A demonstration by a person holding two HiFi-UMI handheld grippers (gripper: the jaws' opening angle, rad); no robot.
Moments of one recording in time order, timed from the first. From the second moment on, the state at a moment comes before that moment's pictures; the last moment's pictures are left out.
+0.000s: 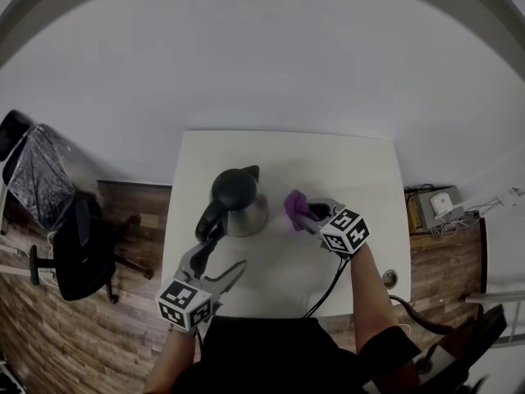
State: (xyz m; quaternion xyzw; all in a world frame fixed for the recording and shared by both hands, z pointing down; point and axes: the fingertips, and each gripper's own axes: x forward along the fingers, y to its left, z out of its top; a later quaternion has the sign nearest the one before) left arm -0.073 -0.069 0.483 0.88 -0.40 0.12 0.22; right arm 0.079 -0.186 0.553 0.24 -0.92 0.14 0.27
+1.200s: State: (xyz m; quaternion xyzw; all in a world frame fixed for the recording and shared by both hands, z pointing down) left arm -0.173 -0.164 0.439 0.81 -0.40 -0.24 0.36; right arm 0.058 -0.177 0.561 0.22 -0.92 0.15 0.29
